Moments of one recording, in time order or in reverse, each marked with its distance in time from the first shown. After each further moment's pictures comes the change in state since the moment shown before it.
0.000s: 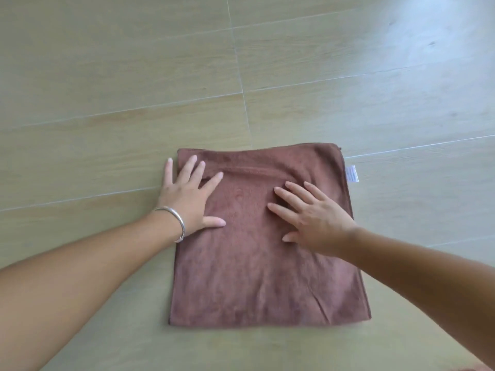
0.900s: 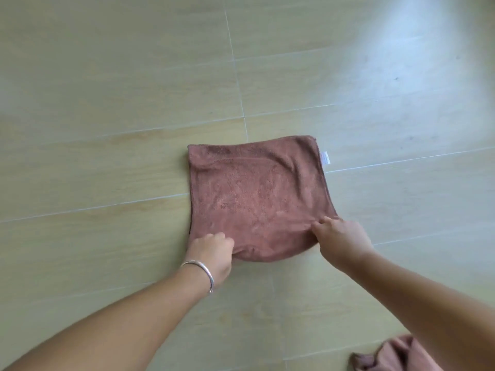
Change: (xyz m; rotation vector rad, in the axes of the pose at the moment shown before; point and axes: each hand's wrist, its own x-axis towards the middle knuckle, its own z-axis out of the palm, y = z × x) left_hand -0.101 0.041 -0.062 -0.348 -0.204 0.125; right_hand -0.078 -0.016 -0.080 0.102 -0.086 0.347
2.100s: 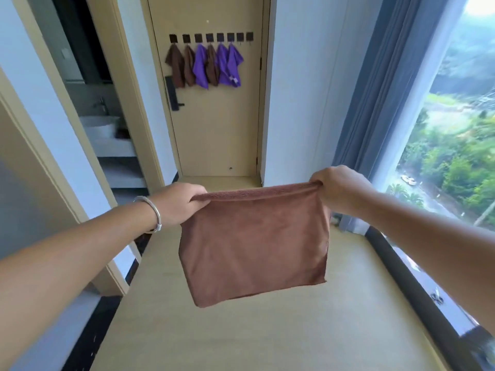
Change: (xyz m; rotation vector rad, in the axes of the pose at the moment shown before) left_hand -0.642 -0.189 -0.842 -0.350 0.730 -0.023; right_hand -0.384 -0.026 -1.002 0.203 0.704 0.080
